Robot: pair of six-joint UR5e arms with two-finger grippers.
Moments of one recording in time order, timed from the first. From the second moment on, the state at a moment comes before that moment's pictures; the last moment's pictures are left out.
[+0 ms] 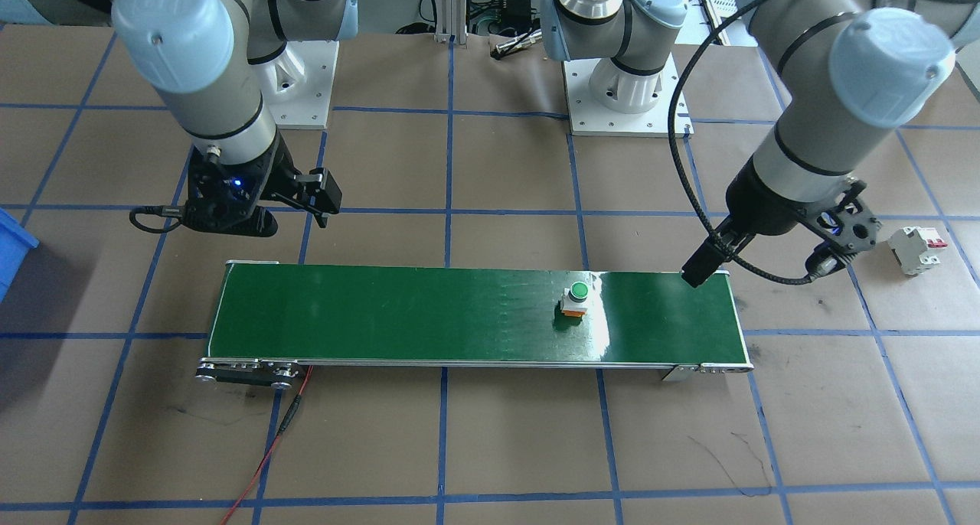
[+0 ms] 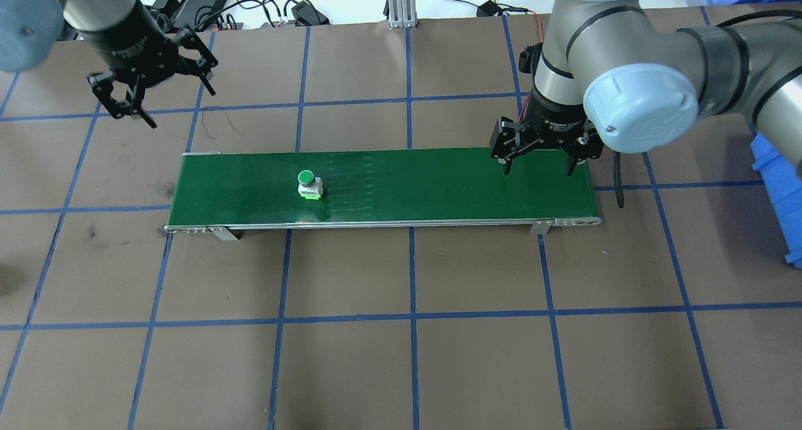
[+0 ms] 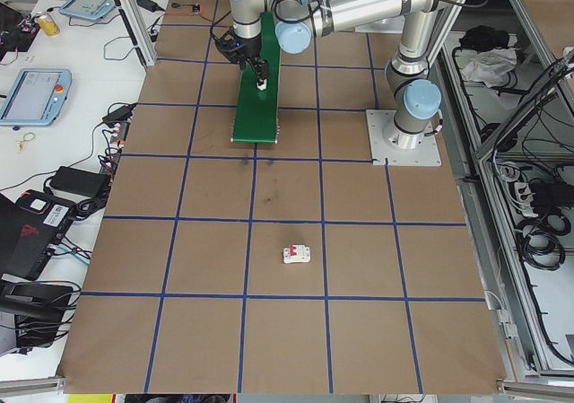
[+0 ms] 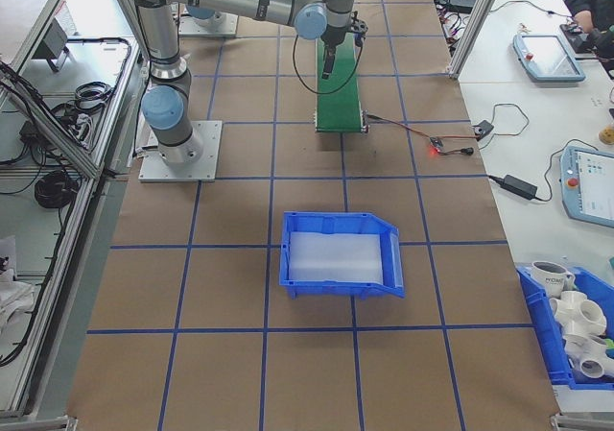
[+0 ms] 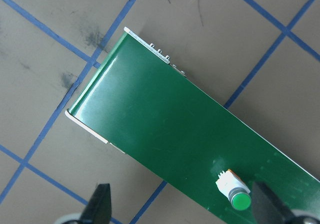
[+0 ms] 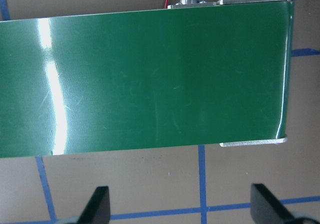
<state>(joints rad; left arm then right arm) -1.44 -1.73 -1.47 -1.54 1.57 -0.50 1.65 -1.43 1.72 -1.74 -1.57 0.16</state>
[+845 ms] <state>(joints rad) -1.66 -1.70 -1.17 -1.82 1.66 -0.35 1.61 -1.29 1.75 -1.97 -1.41 0.15</state>
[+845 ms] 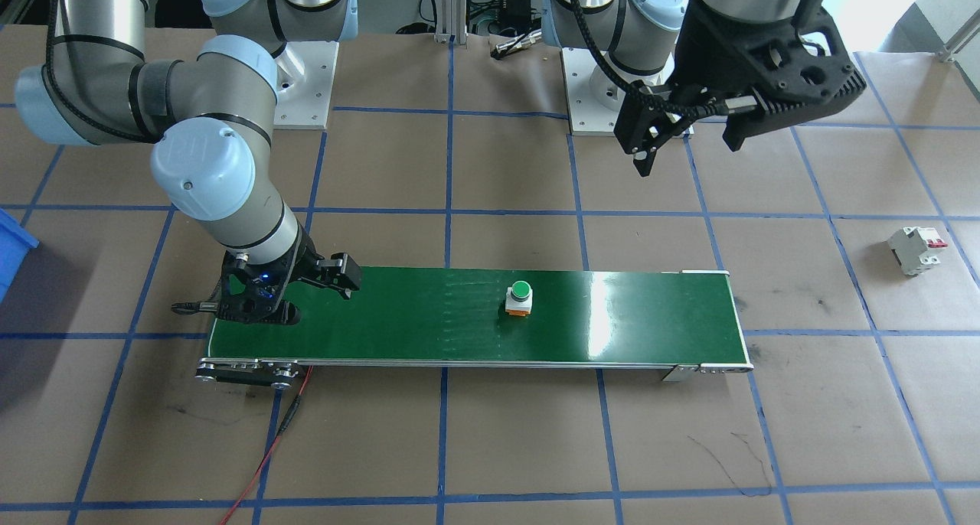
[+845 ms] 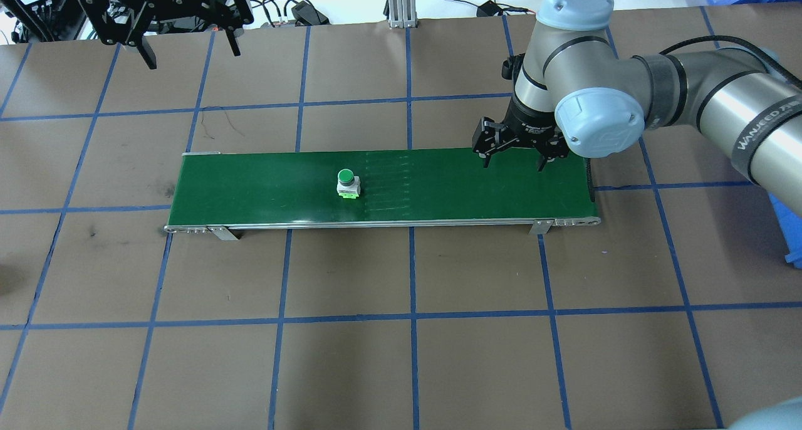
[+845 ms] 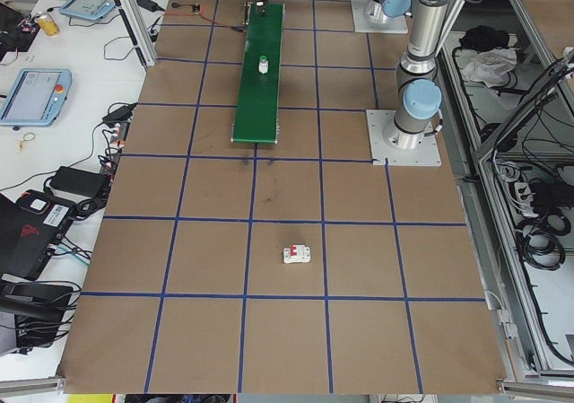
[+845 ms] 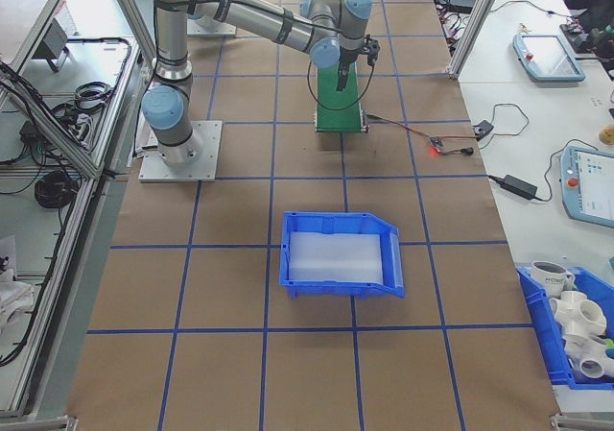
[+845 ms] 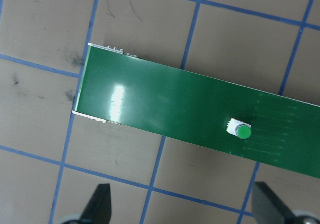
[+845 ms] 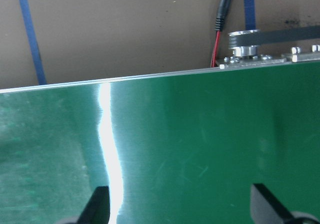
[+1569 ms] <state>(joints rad) -1.67 -1.66 -1.17 -1.82 1.60 -0.32 1.53 -1.31 1.80 -2.00 -1.22 0.03</state>
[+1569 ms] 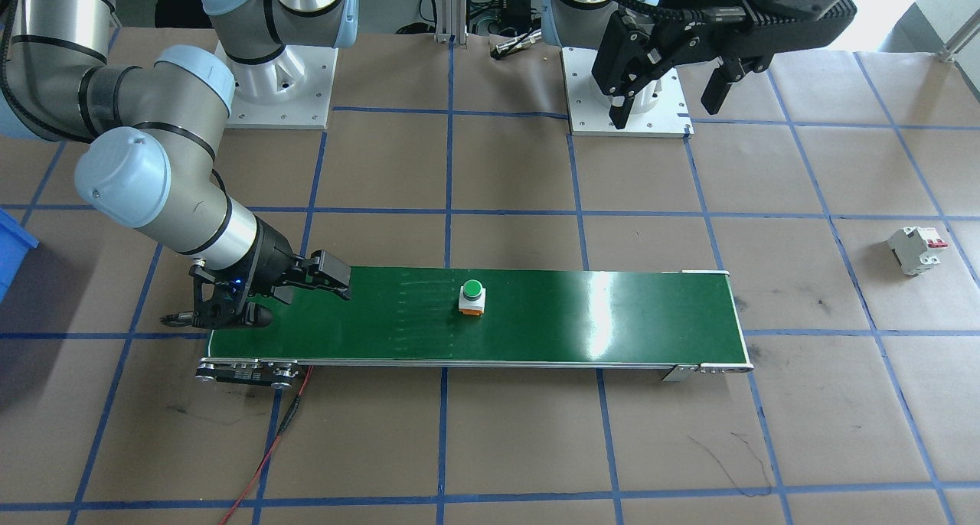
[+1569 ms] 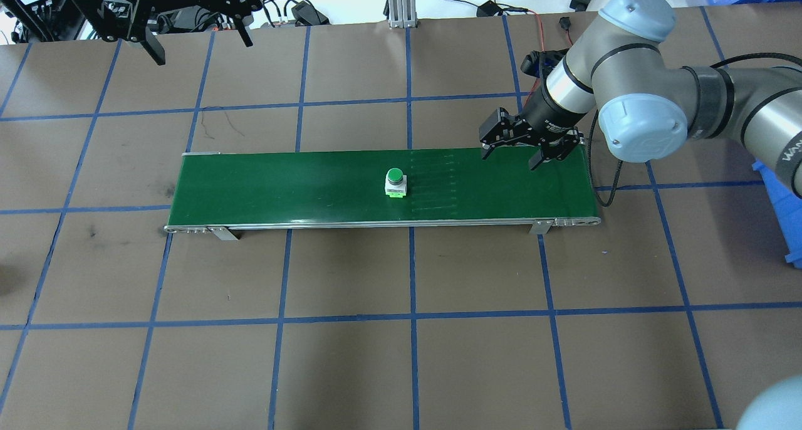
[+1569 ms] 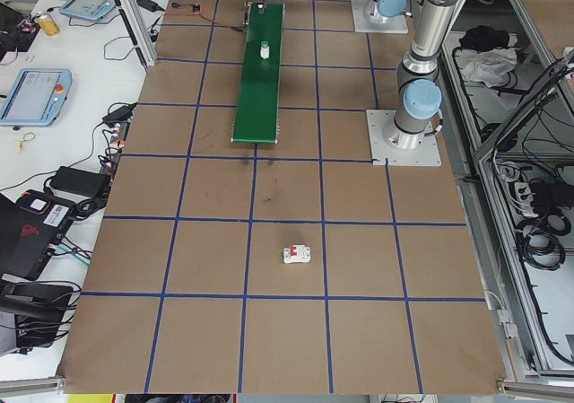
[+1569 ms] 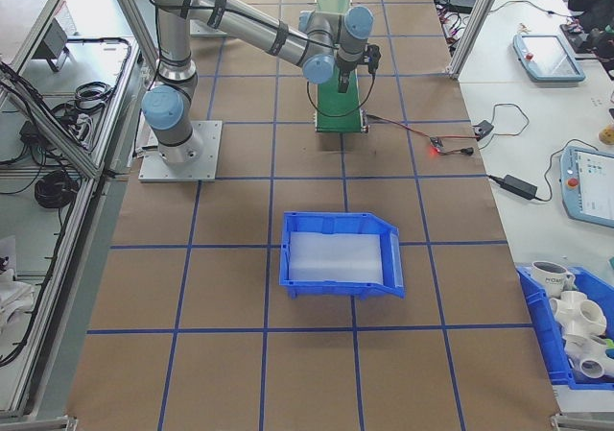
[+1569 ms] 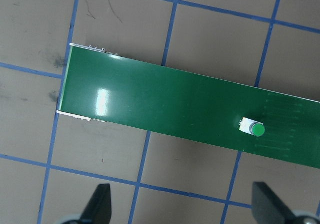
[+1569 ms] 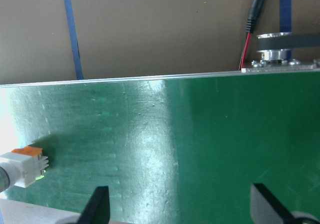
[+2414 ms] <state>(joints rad) -1.67 -1.63 -1.26 -1.82 1.54 -0.31 1.57 -1.31 1.80 -2.00 -1.22 0.13</state>
